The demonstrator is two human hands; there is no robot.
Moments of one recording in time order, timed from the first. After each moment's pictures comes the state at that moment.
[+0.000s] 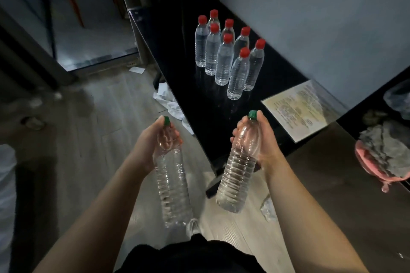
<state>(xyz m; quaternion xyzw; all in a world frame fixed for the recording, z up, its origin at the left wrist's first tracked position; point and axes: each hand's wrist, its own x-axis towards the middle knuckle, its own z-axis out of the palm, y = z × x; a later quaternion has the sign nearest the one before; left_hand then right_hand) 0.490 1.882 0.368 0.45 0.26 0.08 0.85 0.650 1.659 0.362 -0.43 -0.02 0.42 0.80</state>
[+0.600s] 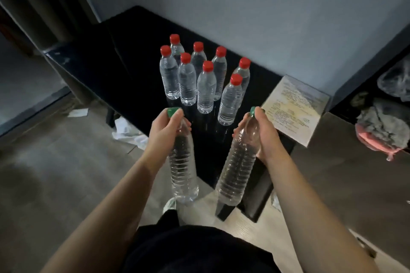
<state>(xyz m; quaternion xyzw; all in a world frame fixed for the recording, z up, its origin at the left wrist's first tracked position) 0.686 2.015 0.383 0.69 0.12 0.04 0.71 0.722 1.788 0.380 -0.52 0.13 0.17 0.82</state>
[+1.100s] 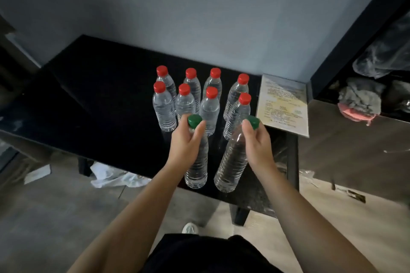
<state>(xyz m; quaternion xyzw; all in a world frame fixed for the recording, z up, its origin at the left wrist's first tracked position) 0.789 2.069 0.379 0.79 -0.06 -0.02 0.61 0.738 1.901 0.382 -0.71 0.14 -0.14 0.68</state>
